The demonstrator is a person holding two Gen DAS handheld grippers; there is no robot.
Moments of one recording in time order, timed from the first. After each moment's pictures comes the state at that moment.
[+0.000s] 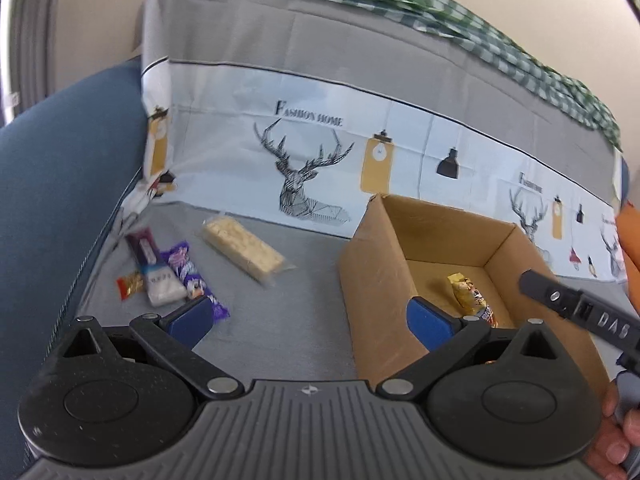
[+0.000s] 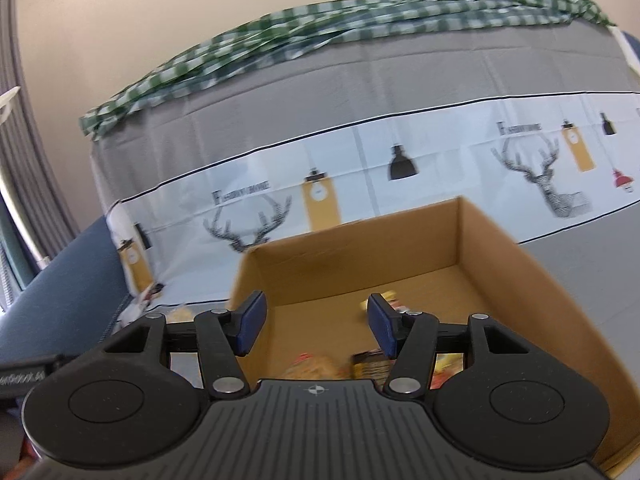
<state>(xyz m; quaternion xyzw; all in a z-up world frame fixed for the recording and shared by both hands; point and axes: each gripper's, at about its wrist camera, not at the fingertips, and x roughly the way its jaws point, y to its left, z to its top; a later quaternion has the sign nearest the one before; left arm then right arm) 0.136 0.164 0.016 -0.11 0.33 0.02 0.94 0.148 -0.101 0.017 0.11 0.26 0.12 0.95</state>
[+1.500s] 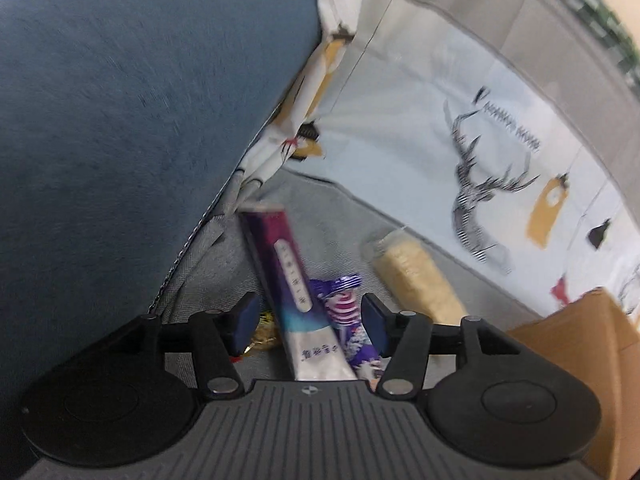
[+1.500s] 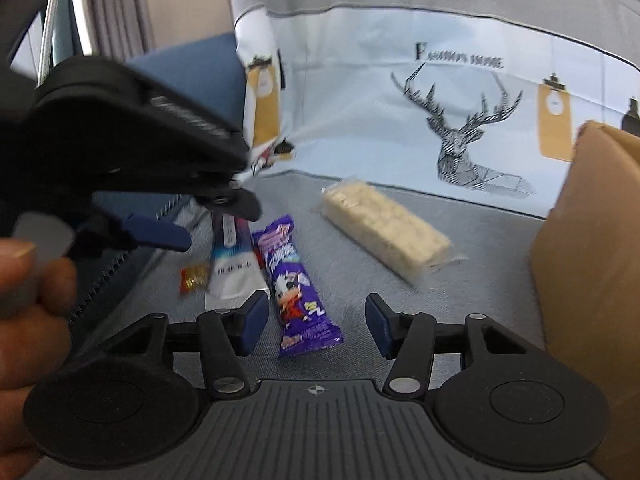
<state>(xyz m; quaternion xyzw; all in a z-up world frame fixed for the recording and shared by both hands) 0.243 0.331 -0.088 -0.24 0.41 0.15 0.87 0.219 0.169 -0.101 -0.04 0.36 0.24 0.90</state>
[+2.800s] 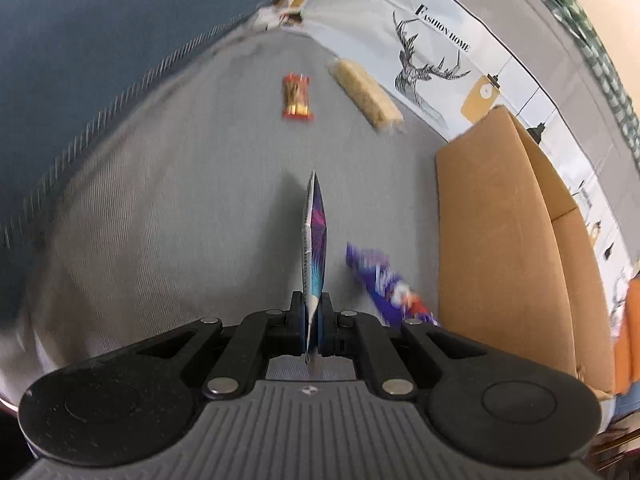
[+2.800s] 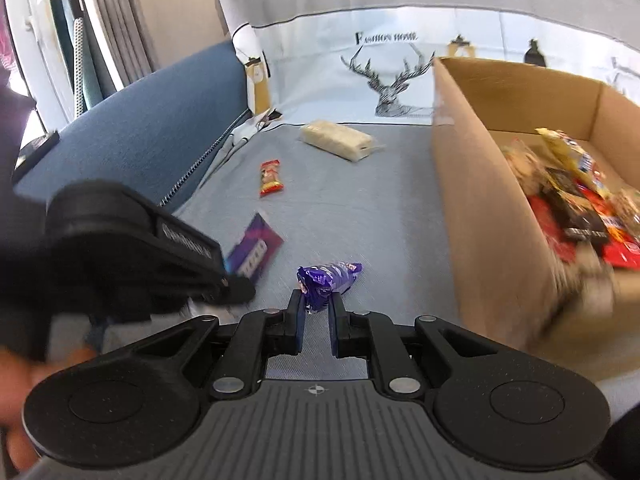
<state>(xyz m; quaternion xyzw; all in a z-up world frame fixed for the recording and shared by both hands) 0.028 0.207 -0.093 -0.31 0.44 0.09 0.84 0.024 0.066 -0.067 0.02 0.37 0.21 0.91</state>
